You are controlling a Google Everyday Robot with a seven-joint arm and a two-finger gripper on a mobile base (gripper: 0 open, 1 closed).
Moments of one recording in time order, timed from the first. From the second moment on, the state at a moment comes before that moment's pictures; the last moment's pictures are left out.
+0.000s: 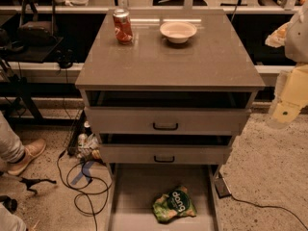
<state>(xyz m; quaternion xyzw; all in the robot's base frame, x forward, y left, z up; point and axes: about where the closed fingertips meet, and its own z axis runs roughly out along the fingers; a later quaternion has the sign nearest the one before) 0.438 -0.217 0.977 -0.60 0.78 -0.03 0.16</state>
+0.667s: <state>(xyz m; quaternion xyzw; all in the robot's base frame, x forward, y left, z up) 0.447 -0.204 0.955 -0.61 0.77 -0.01 0.17</state>
